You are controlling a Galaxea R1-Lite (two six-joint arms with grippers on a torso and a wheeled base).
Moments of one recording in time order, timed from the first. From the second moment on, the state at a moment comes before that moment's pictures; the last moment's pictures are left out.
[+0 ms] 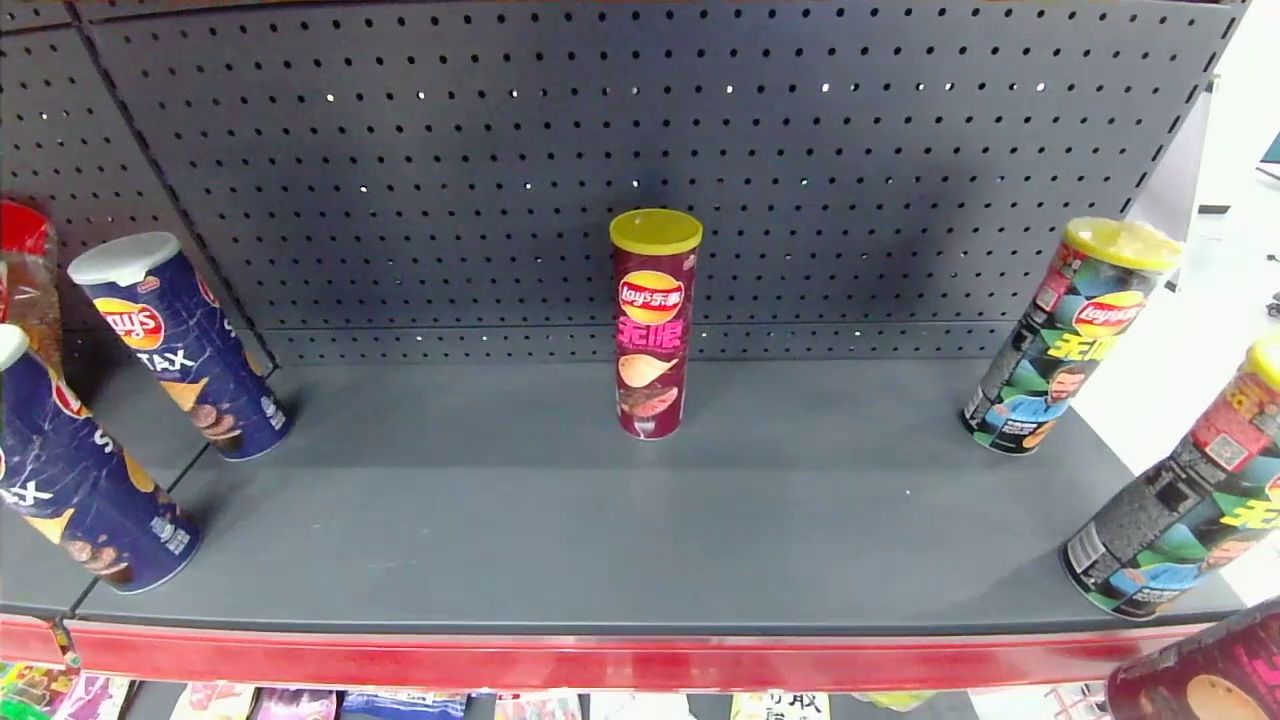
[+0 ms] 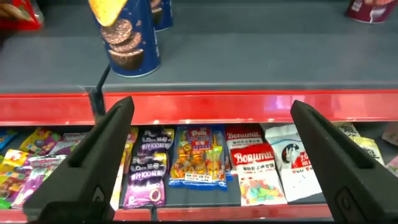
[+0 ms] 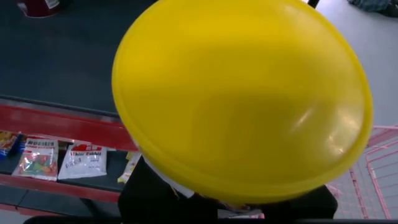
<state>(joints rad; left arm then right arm) 0.00 0.00 0.00 0.00 -0.03 0.00 -0.06 0.44 -0.20 -0.14 0.15 -0.13</state>
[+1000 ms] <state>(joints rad) -0.10 0.73 -0.51 -0.10 -0.42 0.08 0.18 0.35 -0.22 -0.06 0.26 -0.10</state>
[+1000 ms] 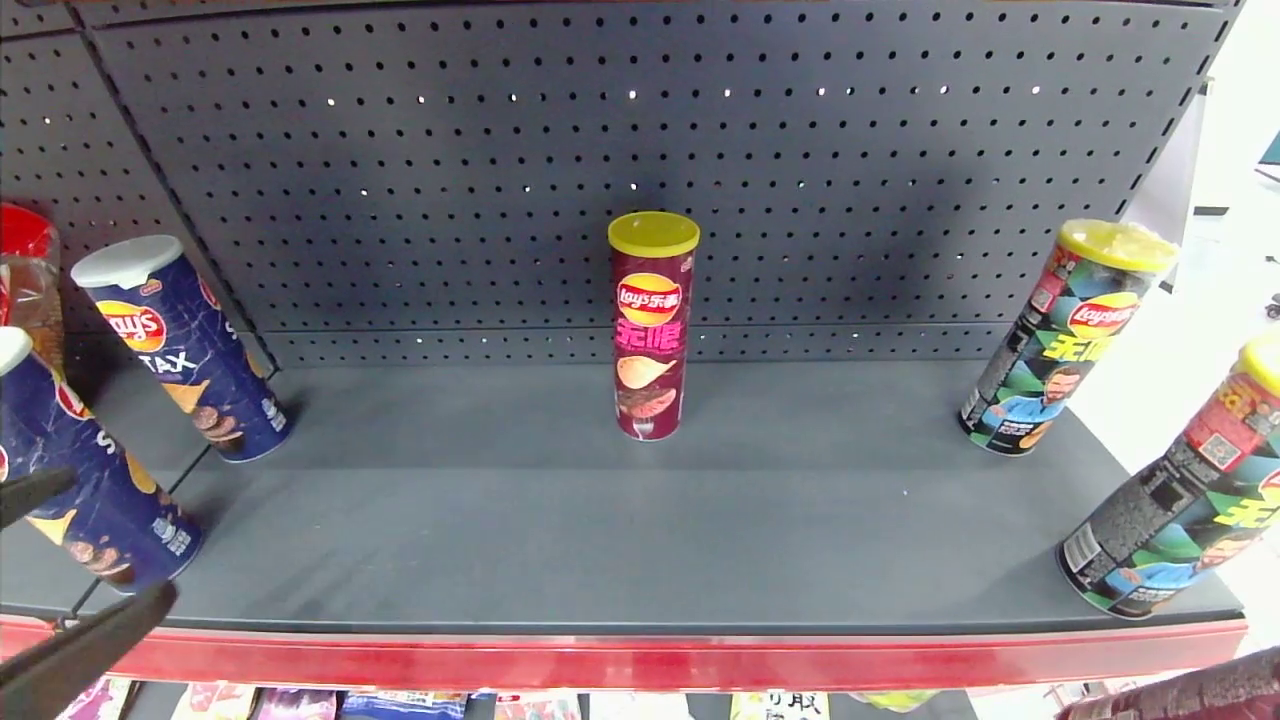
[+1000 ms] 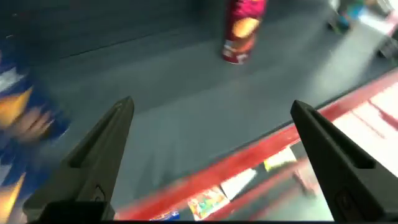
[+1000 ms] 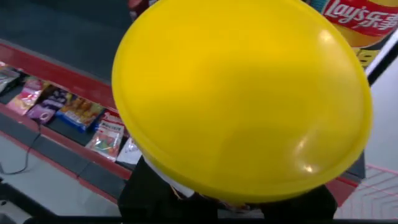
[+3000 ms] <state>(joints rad) -0.42 1.96 -1.32 -0.44 -0.60 0.17 0.28 0.65 -0.58 0.04 0.37 -0.07</state>
